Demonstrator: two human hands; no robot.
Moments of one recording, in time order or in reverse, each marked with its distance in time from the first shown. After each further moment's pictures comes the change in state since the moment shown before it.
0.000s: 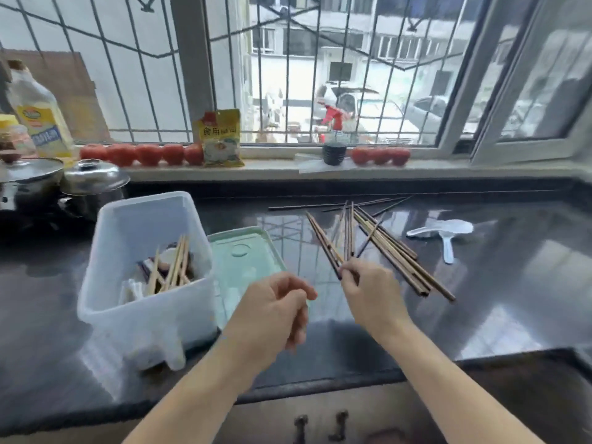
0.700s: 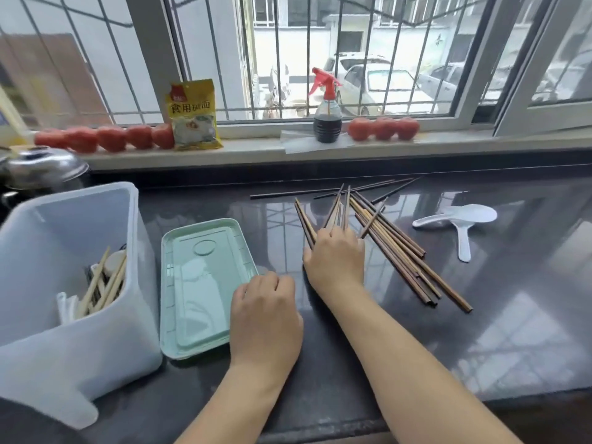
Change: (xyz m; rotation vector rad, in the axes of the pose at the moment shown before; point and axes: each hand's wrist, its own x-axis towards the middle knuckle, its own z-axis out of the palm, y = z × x) left_hand 0.103 -0.093 0.058 1.239 0.419 0.387; right_hand 0.100 0.033 0.072 -0.456 -0.064 -0.006
